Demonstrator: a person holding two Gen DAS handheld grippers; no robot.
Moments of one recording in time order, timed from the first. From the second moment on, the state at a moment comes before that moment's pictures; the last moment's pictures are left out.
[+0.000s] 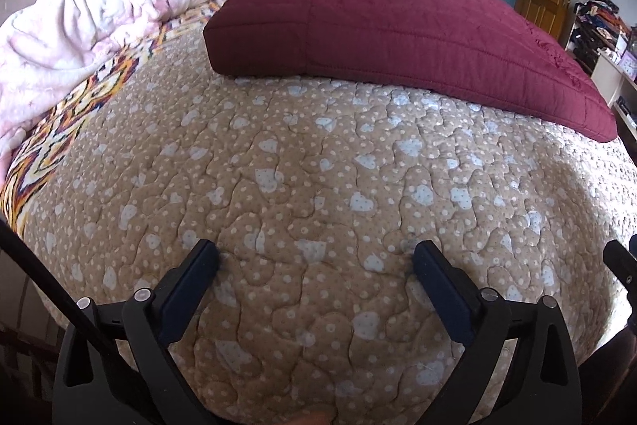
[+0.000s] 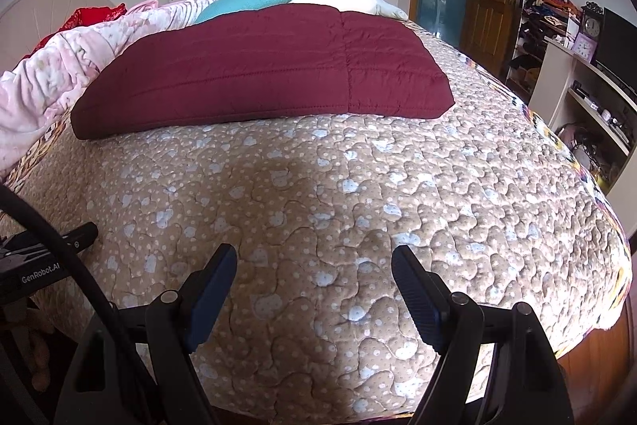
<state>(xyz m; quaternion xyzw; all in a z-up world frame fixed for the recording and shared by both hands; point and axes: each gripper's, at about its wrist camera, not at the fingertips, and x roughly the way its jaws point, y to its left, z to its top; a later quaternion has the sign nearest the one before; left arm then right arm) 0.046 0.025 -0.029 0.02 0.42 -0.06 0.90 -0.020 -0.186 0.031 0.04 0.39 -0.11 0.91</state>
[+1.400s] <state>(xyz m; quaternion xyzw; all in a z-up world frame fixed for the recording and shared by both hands) -0.058 -0.008 0.077 0.09 0.34 -0.07 0.94 -0.054 -0.167 0.064 0.00 0.42 -0.18 0.89</state>
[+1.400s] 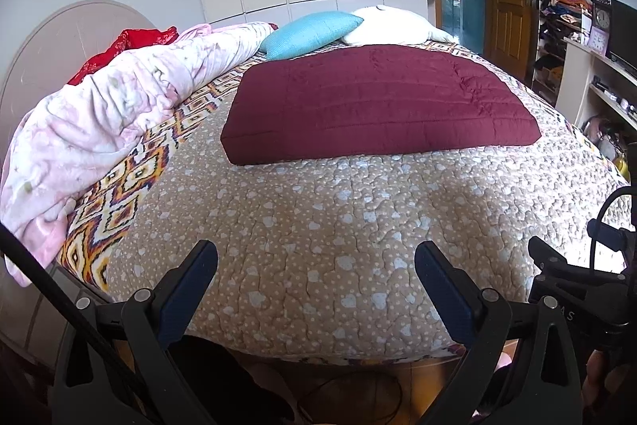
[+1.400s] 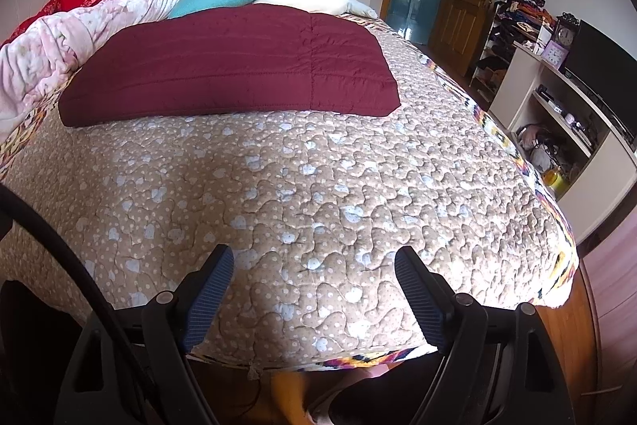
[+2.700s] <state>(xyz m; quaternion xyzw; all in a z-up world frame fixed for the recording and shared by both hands) -0.048 0.001 0.058 0.08 0.38 -0.06 0.92 -0.050 -0.158 0.044 -0.01 0.45 -0.16 0.88</state>
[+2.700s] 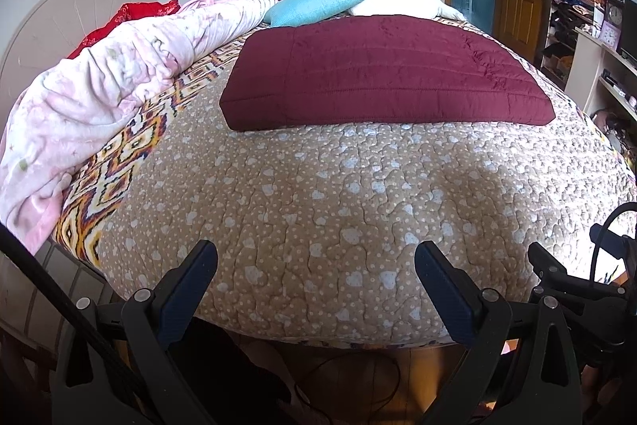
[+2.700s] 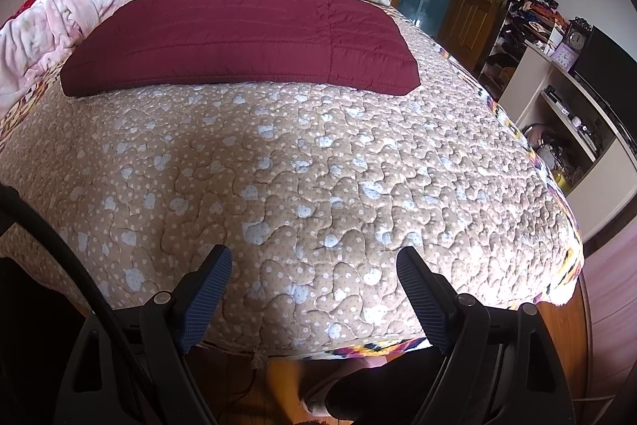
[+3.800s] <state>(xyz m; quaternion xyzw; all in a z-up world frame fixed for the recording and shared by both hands) -0.045 0.000 0.051 0.09 0.40 -0.06 0.91 -0.050 -0.156 0.042 0.00 0.44 -0.16 0.88</state>
